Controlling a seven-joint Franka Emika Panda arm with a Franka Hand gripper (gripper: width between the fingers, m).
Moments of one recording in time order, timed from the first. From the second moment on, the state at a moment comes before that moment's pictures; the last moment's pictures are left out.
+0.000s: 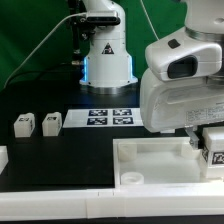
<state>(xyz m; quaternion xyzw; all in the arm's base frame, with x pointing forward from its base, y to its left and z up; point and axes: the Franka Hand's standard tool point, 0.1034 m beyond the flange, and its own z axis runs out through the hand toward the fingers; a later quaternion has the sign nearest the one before) 0.631 0.120 0.077 -0.99 -0.03 0.09 0.05</state>
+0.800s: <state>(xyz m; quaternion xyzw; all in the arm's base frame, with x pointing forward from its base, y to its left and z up) 0.628 0.122 0.074 -0.97 0.22 0.06 0.04</state>
